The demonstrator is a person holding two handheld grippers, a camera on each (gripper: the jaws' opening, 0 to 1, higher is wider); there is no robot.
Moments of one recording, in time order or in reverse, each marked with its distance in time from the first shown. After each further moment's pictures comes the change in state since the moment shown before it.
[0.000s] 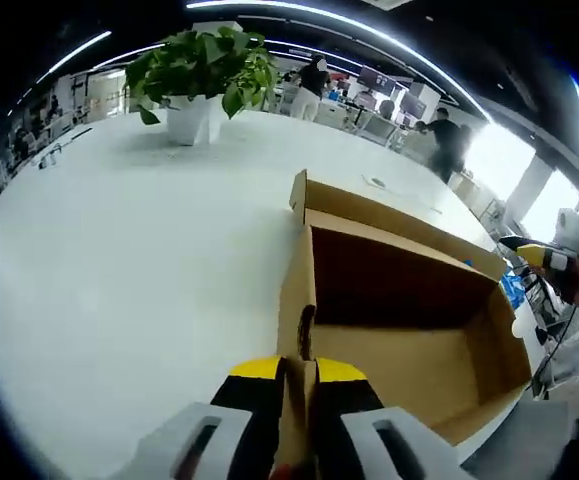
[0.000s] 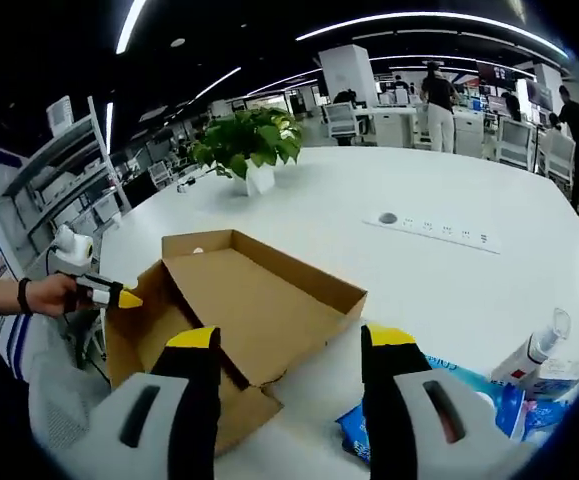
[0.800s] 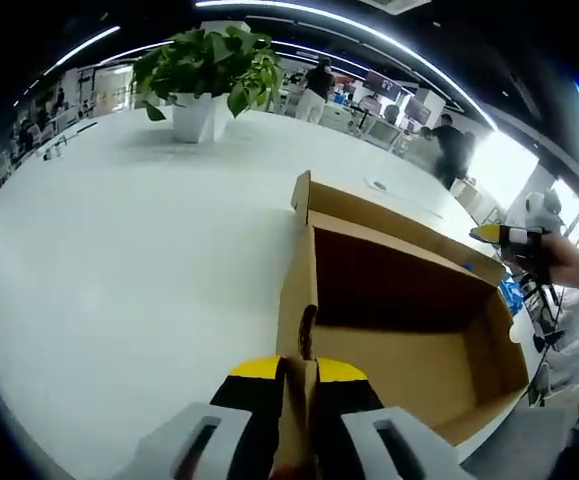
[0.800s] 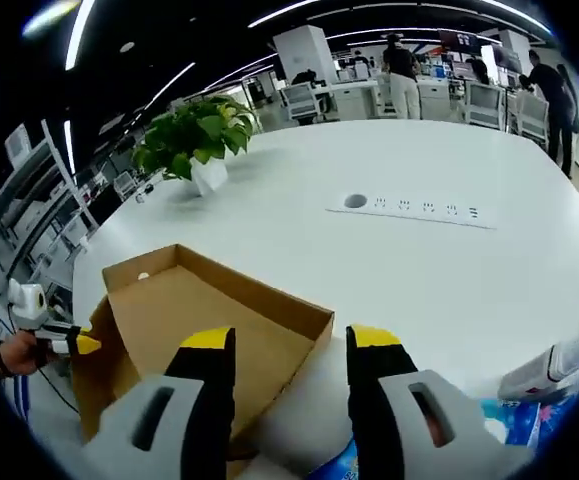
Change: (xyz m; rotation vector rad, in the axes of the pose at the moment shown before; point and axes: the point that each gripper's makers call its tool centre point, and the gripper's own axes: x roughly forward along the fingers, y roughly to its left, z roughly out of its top) left arm 0.001 0.002 -0.001 -0.034 -0.010 0.001; right arm 0.056 -0.036 0.006 0.163 0.067 -0.124
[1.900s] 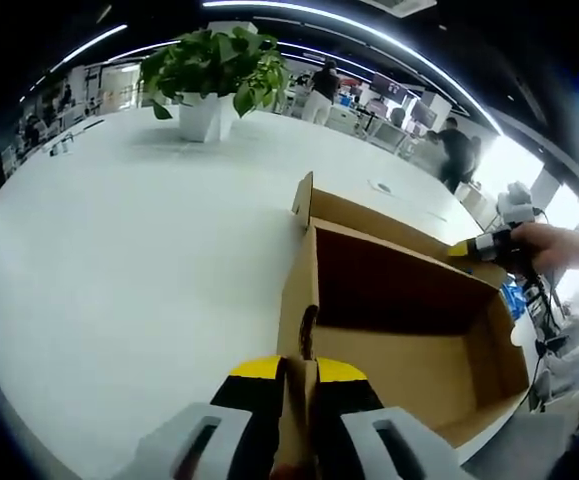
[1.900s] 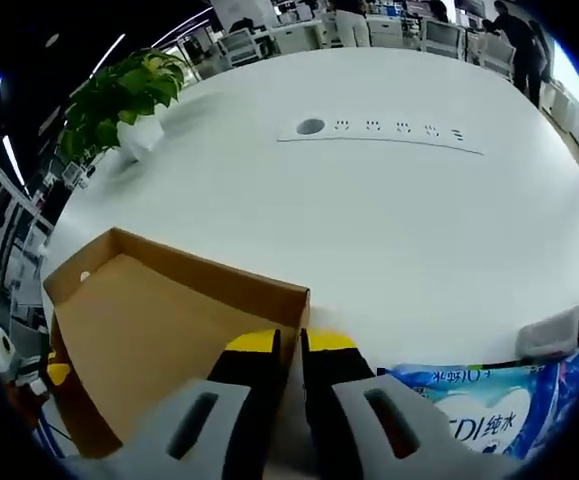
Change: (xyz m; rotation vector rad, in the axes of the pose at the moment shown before) left arm 0.001 -0.001 -0.001 -0.017 -0.009 0.022; right arm 0.039 -0.031 -0.039 0.110 0.285 -0.188
